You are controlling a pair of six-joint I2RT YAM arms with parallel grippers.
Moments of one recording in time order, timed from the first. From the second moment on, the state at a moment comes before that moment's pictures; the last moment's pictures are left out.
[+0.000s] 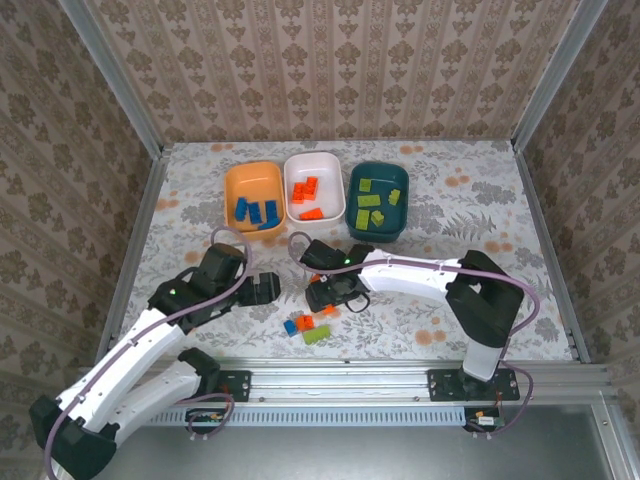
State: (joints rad) left arm -0.63 0.78 0.71 -0.86 0.00 -0.60; right arm 0.96 1.79 1.22 -0.68 0.01 0.58
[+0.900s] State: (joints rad) left arm -0.55 0.73 0.68 -0.86 0.06 -0.59; right arm 0.96 1.88 1.26 -0.75 0.11 0.61
